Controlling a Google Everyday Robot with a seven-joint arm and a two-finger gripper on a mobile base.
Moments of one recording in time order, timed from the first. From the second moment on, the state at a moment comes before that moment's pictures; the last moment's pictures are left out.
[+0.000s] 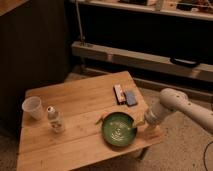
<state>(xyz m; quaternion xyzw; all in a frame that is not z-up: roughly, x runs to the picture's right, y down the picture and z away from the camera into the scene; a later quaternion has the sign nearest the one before) 0.194 0.216 0.800 -0.16 -0.41 -0.52 0.73</state>
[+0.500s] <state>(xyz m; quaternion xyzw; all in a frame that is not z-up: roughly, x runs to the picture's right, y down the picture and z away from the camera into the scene) 0.173 0.209 0.797 -0.16 -0.42 -0.53 0.72</state>
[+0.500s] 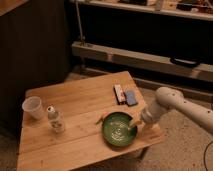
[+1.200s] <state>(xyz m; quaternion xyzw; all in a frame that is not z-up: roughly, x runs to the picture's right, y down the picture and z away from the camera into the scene) 0.165 0.218 0.813 -0.16 -0.45 -0.52 0.71</state>
